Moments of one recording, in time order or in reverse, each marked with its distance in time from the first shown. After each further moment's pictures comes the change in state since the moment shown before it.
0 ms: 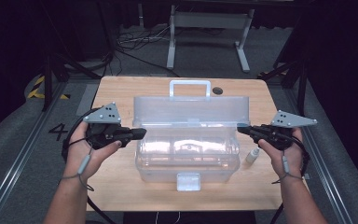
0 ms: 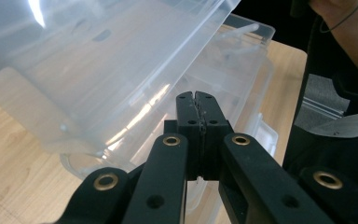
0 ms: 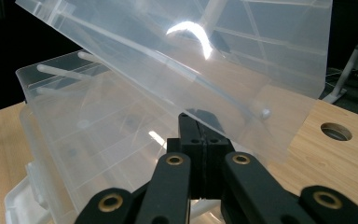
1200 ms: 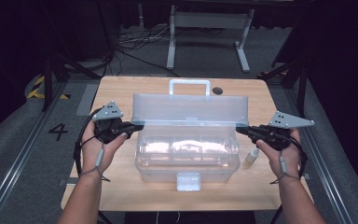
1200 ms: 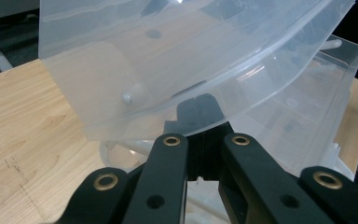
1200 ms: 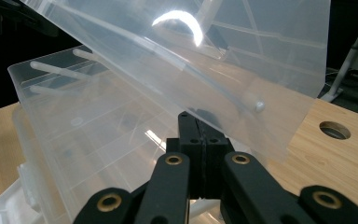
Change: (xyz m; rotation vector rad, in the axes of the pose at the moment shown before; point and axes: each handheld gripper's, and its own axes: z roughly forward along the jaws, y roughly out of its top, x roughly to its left) left arm 0.029 -0.022 0.030 -0.092 0.144 -0.131; right arm 0.000 -0.004 0.005 -0.003 -0.010 0.002
